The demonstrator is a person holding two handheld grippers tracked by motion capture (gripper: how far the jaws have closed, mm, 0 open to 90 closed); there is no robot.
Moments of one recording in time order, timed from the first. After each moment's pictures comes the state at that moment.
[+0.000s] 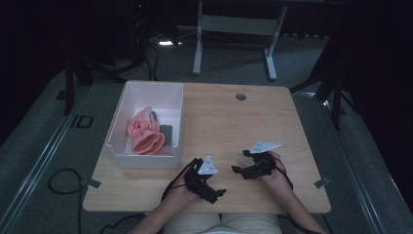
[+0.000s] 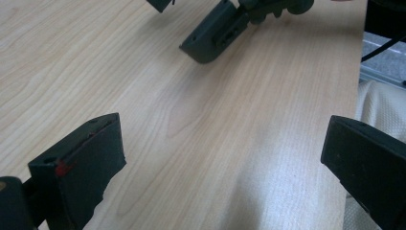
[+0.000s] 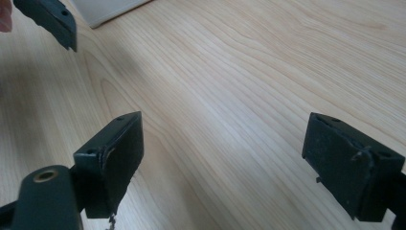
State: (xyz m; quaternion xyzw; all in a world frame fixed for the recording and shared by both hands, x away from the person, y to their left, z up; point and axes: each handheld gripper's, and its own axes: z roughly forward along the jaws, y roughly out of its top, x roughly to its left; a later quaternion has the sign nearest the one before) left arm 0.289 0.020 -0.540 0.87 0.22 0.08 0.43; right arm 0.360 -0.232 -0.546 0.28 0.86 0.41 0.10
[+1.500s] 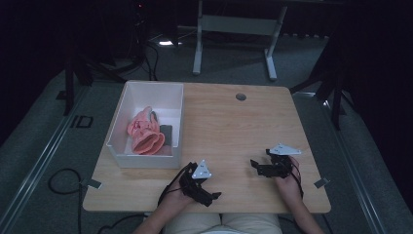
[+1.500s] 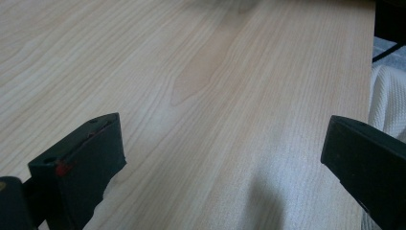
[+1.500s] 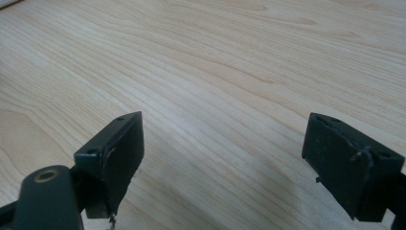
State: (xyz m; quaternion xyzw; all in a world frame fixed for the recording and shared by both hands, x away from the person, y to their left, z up) left arm 0.287 0.032 -0.562 0.87 0.23 0.08 0.43; right arm 0.358 -0.289 -0.563 0.40 0.80 0.40 0.21
